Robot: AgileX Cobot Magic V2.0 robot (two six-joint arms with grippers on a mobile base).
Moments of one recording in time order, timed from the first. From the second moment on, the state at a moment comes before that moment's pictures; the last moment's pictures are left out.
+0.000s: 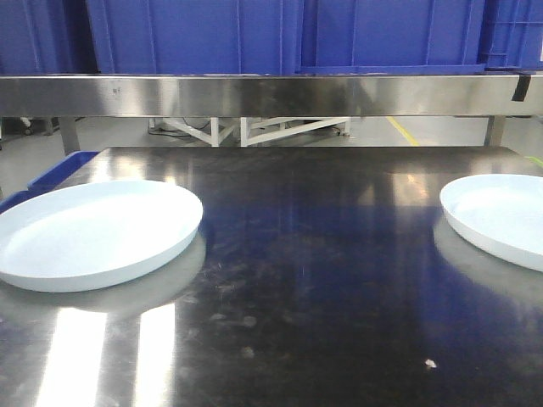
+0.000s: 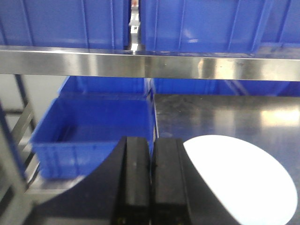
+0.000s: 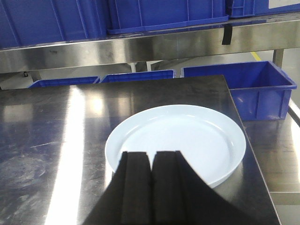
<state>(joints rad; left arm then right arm) -0.12 0.24 -0.45 0.10 0.48 -0.12 0.08 -0.02 0.03 0.01 0.13 0.16</state>
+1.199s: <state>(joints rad) -0.12 0.81 -1.05 0.14 0.77 -0.12 0.08 -0.02 0.03 0.01 0.13 0.16</state>
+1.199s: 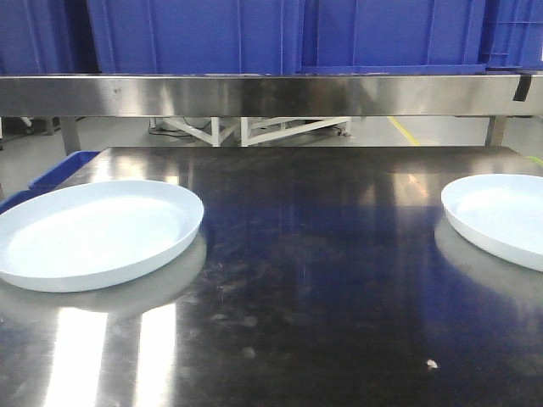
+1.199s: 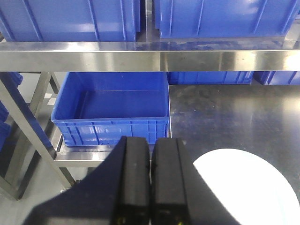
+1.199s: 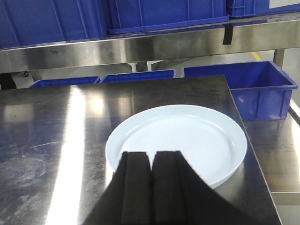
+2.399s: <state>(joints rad) -0.15 0.83 -1.05 0.12 0.75 -0.12 0.09 0.35 -0.57 -0.05 0.51 0.18</state>
